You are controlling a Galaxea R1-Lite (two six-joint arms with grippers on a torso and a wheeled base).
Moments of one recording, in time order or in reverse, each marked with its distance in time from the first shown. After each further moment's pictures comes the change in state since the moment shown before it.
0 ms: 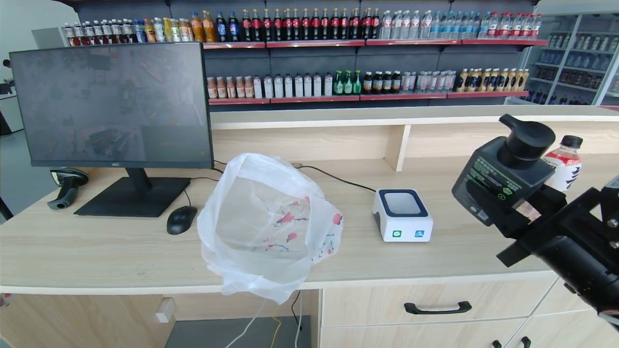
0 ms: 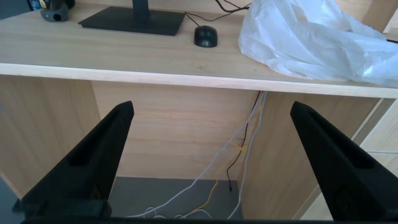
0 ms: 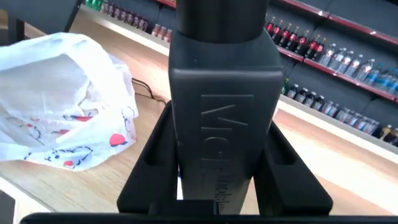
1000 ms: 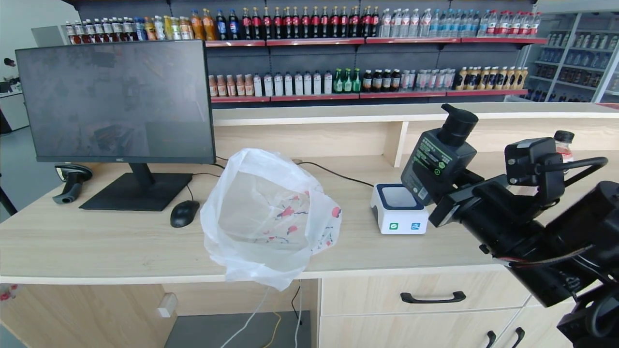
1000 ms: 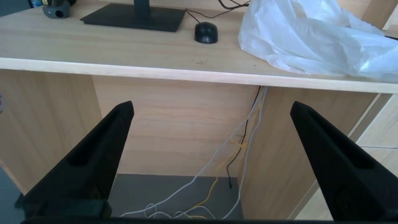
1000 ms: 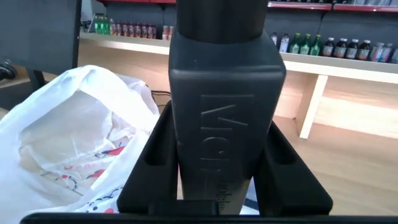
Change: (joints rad) left arm 0.000 0.000 0.000 0.000 0.000 0.001; right arm 0.045 0.254 -0.224 0.002 -0.097 0.283
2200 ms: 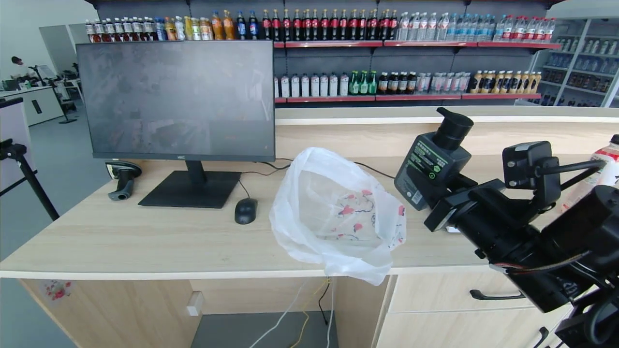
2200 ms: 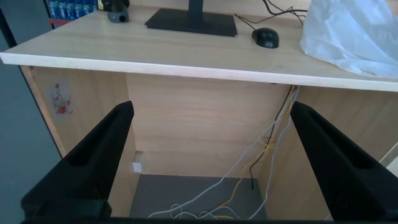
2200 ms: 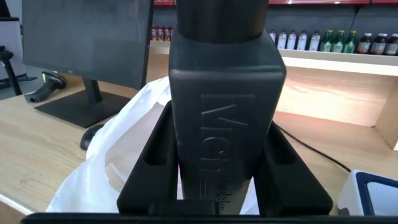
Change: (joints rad) left arm 0.000 0.000 0.001 -0.001 0.000 0.002; right arm 0.019 0.005 0.007 0.000 0.003 0.051
